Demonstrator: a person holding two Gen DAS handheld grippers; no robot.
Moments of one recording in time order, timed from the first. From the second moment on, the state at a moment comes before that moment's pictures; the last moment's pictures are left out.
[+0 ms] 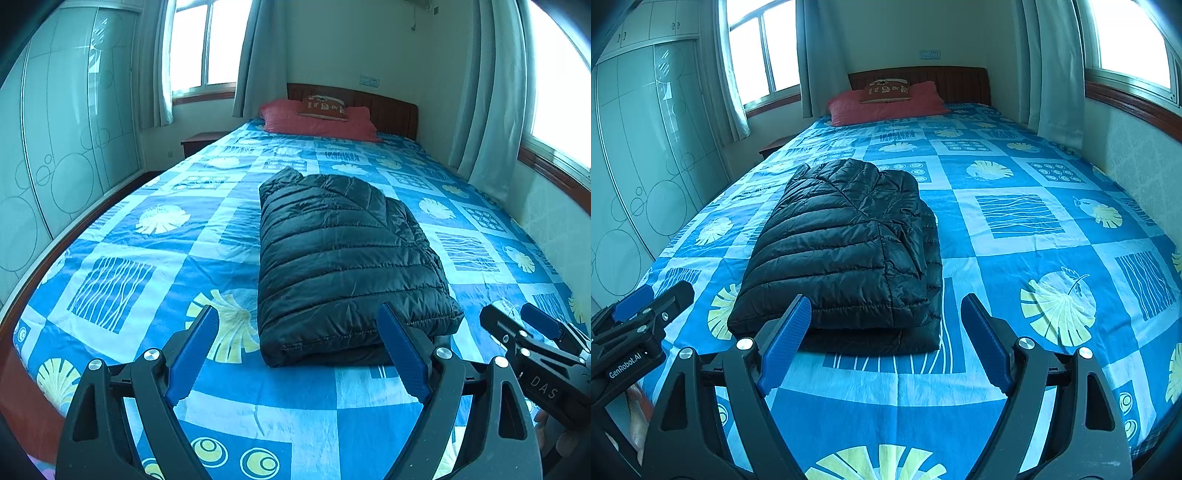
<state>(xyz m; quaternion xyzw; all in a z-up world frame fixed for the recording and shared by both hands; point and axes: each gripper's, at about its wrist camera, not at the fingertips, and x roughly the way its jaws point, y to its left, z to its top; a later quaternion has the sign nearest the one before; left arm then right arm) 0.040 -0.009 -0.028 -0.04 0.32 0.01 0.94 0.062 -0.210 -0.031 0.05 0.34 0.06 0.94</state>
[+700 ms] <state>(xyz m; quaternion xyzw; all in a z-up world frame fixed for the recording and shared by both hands) 0.053 -0.005 -0.042 -0.04 0.33 0.03 0.94 0.069 -0.216 -0.039 0.06 0.35 0.06 0.93</state>
